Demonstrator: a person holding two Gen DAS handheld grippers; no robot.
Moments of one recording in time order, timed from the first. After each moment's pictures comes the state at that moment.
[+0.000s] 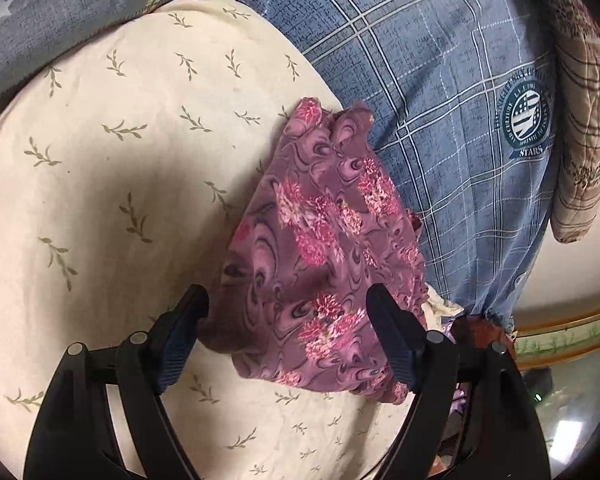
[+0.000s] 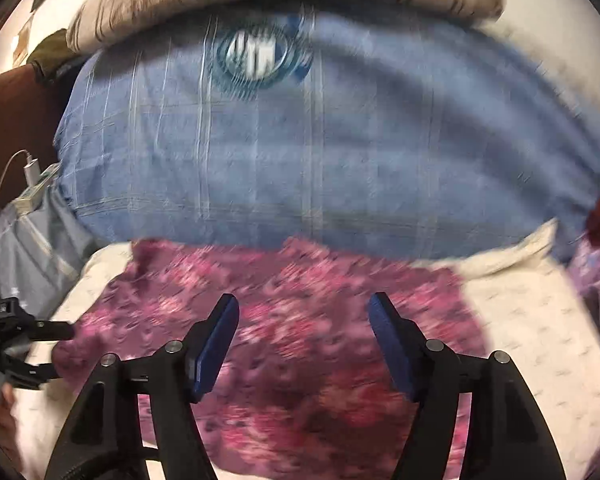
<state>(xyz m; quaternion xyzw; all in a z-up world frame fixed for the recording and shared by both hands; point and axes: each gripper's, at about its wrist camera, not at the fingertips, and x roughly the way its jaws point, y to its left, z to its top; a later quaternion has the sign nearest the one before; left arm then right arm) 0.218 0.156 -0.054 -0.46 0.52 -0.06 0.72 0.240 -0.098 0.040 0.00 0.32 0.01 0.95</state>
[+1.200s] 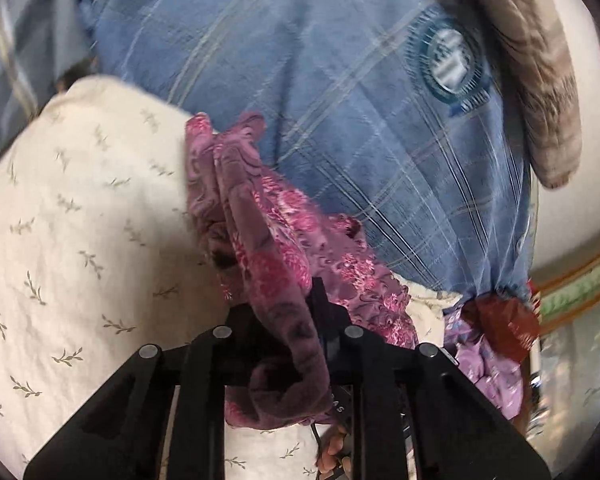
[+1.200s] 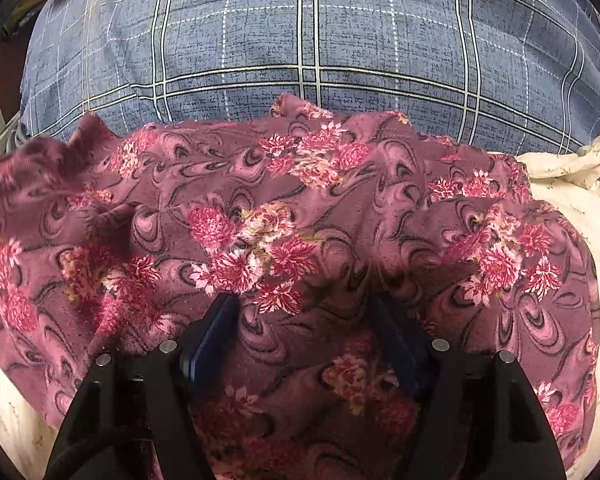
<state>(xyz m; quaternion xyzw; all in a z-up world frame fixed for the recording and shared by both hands) 0.264 0.074 0.026 -0.34 0.47 -0.10 0.81 0.281 -0.107 -0.062 0.00 0.44 0.02 0.90</state>
